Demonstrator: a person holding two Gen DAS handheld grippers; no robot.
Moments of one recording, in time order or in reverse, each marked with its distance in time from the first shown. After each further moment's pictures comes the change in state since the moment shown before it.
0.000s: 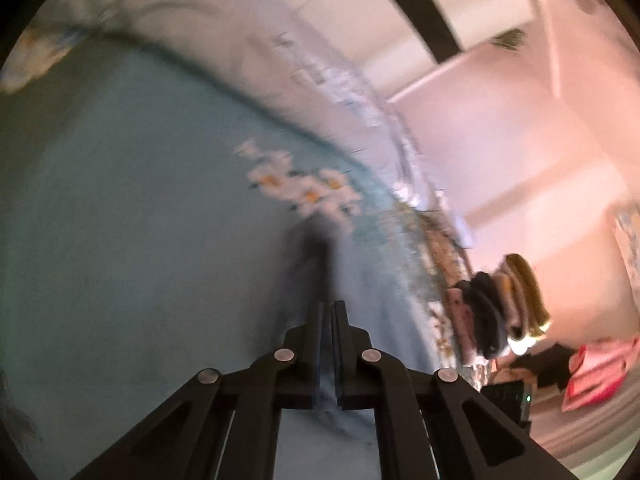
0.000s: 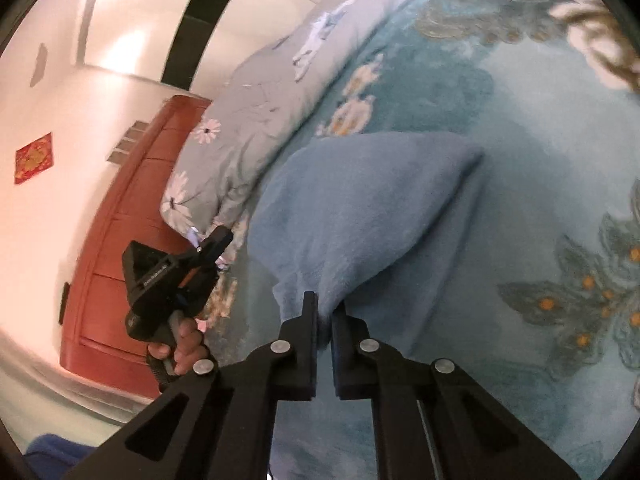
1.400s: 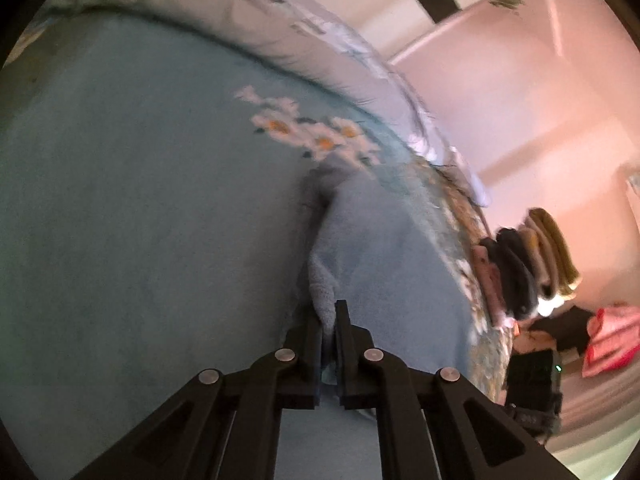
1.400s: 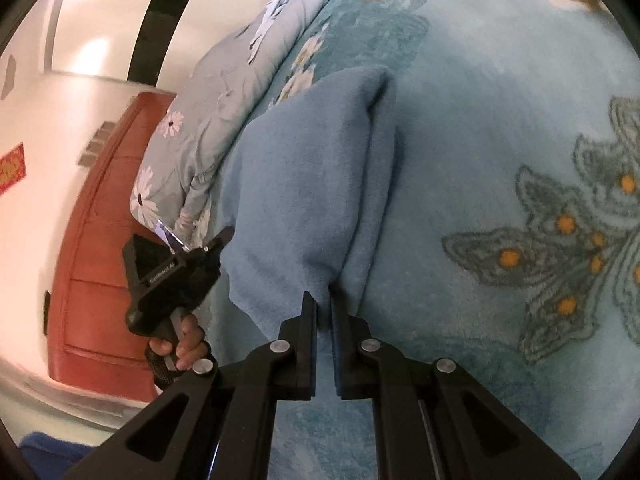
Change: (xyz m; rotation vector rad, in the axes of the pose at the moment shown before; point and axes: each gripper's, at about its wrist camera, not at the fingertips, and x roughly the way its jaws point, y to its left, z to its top) left arm 0.037 0.002 -0.014 0.136 0.102 0.002; right arm 0.002 -0.025 -0.011 0.023 0.047 -0.086
